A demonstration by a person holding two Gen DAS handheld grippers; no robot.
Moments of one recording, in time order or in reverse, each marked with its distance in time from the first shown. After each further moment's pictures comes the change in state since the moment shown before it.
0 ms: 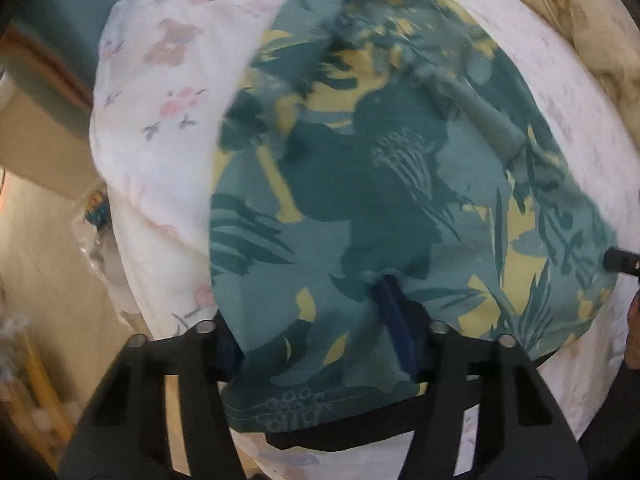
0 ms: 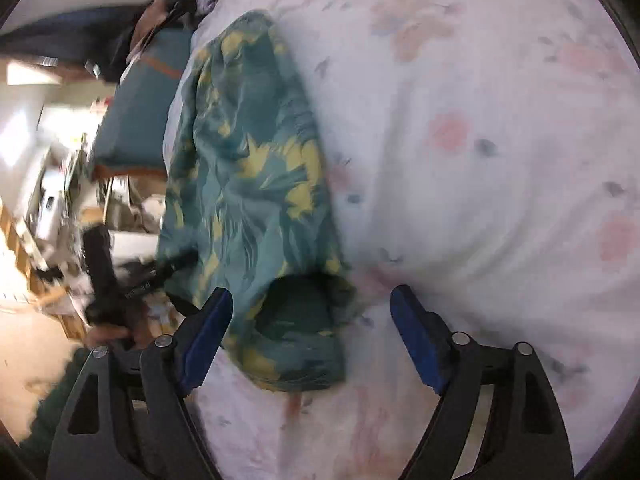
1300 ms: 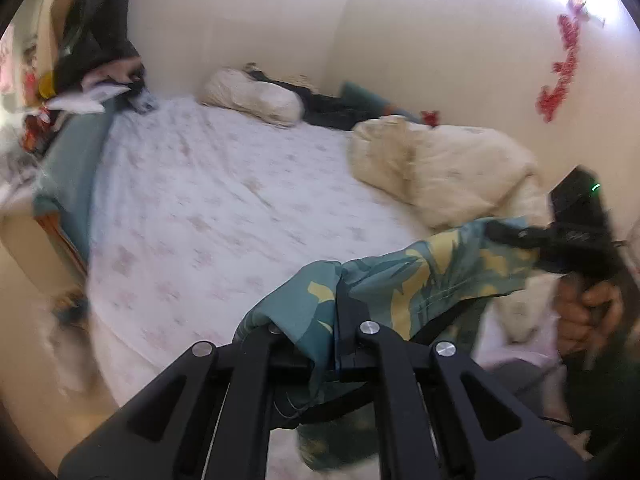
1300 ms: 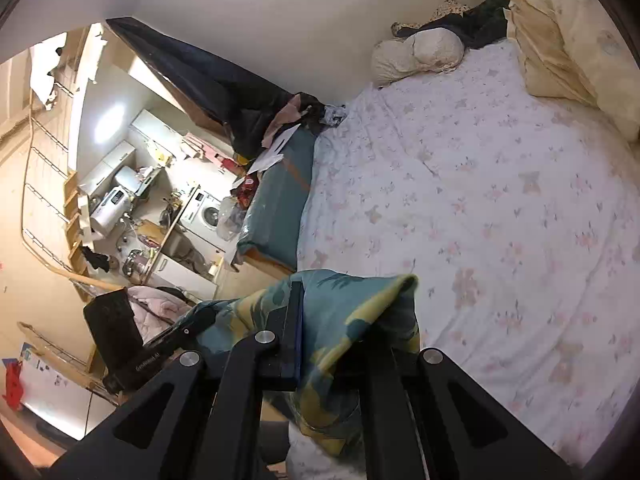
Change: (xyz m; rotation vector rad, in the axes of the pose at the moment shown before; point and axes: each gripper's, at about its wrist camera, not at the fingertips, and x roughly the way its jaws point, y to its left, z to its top) left arm -0.325 -0.151 0.014 -0.050 -0.626 -0.254; right arm -0.327 0.160 0.051 -0.263 -0.324 0.128
